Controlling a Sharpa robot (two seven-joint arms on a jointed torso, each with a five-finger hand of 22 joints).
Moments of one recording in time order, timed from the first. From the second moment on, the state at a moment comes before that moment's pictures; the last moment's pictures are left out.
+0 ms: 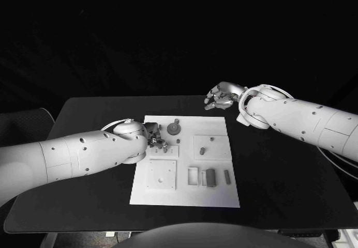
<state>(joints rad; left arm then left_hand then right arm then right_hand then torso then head) 1.22 -0.59 -0.24 1.34 -1.28 -0.12 -0.59 0.77 -0.21 0.58 -0.04 0.06 1.15 0.01 0.22 0.85 1.33 -0.10 1.10 0.73 1.30 -0.19 1.32 1.01 0.03 1.37 -0.26 0.87 1.31 1.25 -0.57 -0.08 1.04 -1.17 -0.19 0.06 1.08 -0.04 0.50 -0.28 0.05 0.90 0.13 0.27 0.53 1.12 0.03 1.27 0.89 1.06 -0.06 1.39 0.98 0.25 1.01 0.03 0.94 1.31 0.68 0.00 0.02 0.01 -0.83</state>
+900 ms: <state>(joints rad) 1.22 -0.60 -0.24 1.34 -1.21 -0.12 -0.57 0.84 -0.17 0.55 -0.13 0.08 1.15 0.01 0.22 0.85 1.33 -0.10 1.11 0.71 1.30 -0.19 1.33 1.01 0.03 1.37 -0.26 0.87 1.31 1.25 -0.57 -0.08 1.04 -1.17 -0.18 0.06 1.08 -0.04 0.50 -0.28 0.05 0.90 0.13 0.26 0.53 1.12 0.03 1.27 0.89 1.06 -0.06 1.39 0.98 0.25 1.01 0.03 0.94 1.31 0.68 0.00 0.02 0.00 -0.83</state>
